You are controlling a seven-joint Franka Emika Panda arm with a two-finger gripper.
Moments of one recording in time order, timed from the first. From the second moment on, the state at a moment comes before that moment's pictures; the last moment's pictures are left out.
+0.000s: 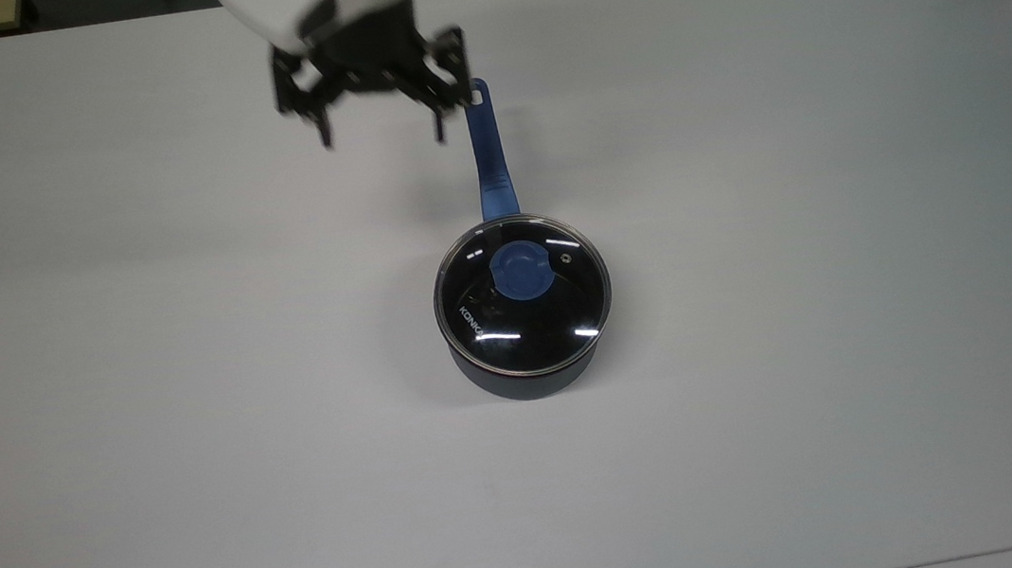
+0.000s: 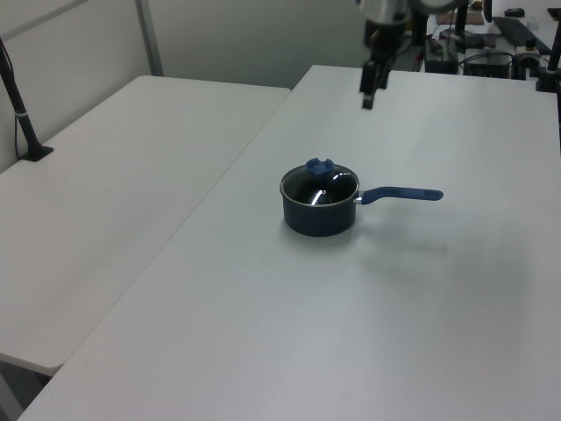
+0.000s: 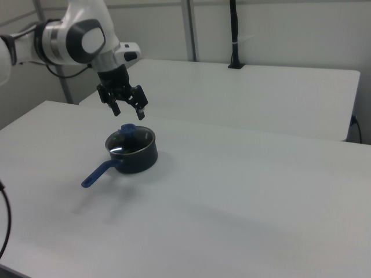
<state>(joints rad) 0.10 0.18 -0.02 -1.61 -0.07 1.91 0.09</state>
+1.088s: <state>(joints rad) 0.22 0.45 -0.01 -1.52 -0.07 2.17 0.07</state>
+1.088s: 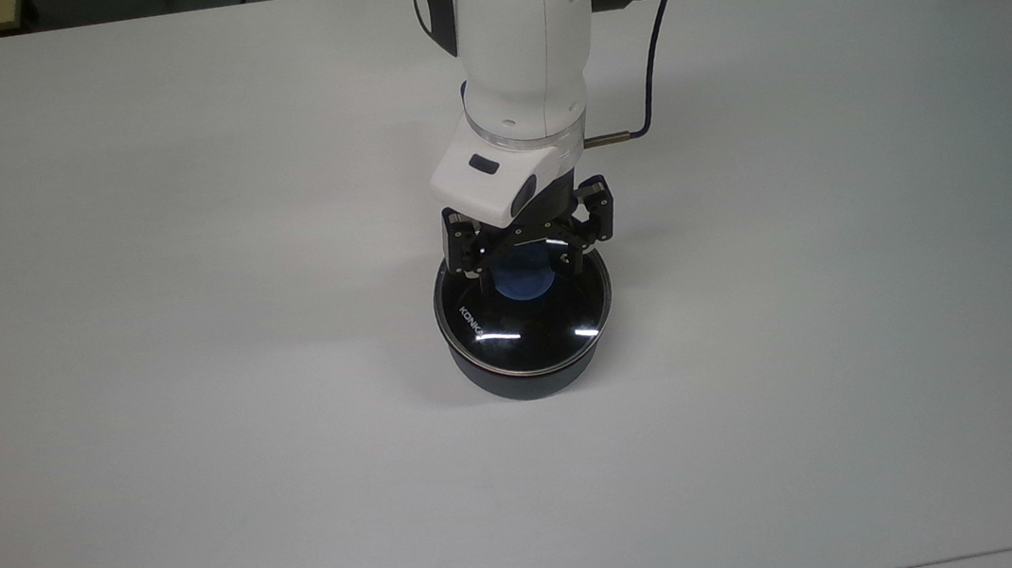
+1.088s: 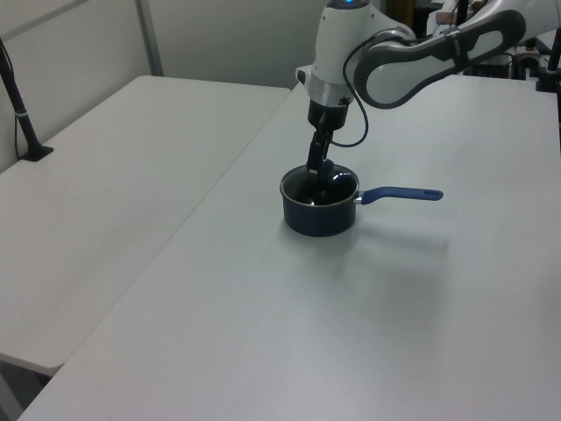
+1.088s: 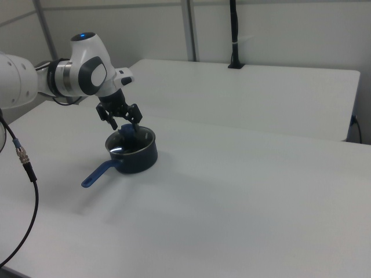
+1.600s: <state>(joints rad) 0.22 0.45 -0.01 -1.51 -0.07 2.17 0.07</state>
